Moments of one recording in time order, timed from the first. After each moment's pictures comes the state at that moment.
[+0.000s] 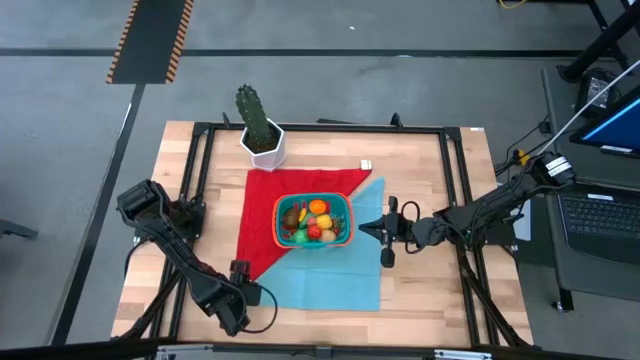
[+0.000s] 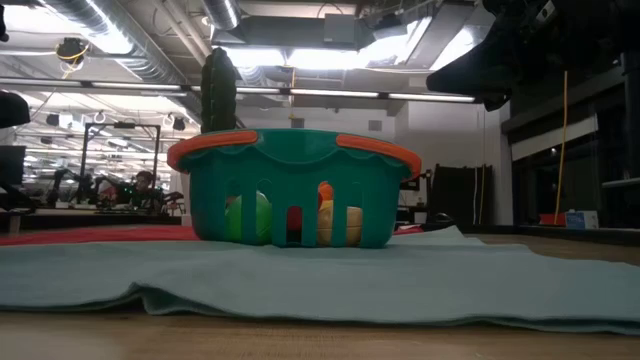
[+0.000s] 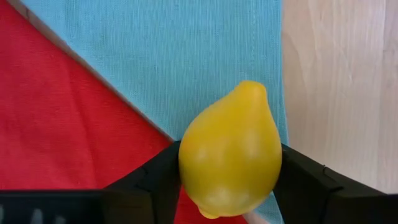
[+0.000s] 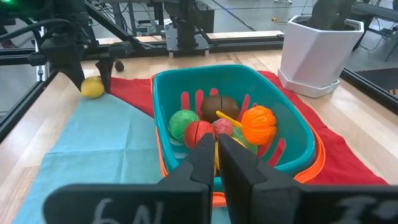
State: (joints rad) left arm -0.87 1.79 1.01 -0.69 -0.22 -0.81; right arm 0.42 1.24 0.44 0.49 0.56 0.19
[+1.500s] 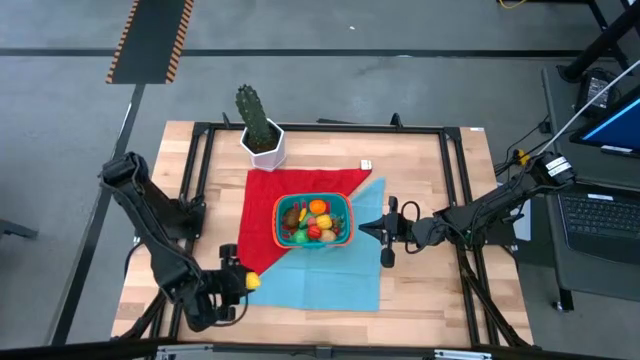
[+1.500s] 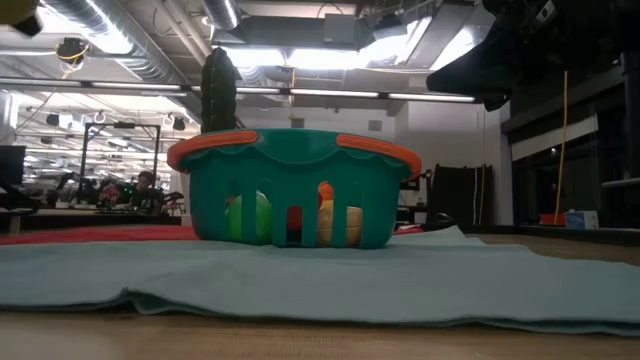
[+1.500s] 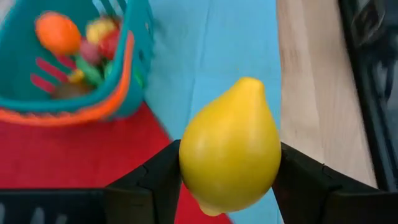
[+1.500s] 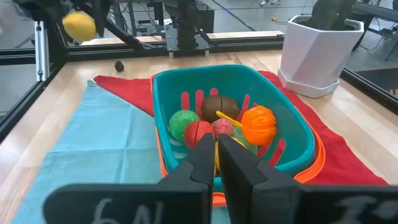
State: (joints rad) left arm -0.97 1.46 1.04 -0.79 -0.69 -0.91; right arm 0.42 1.24 0.44 0.49 0.56 0.19
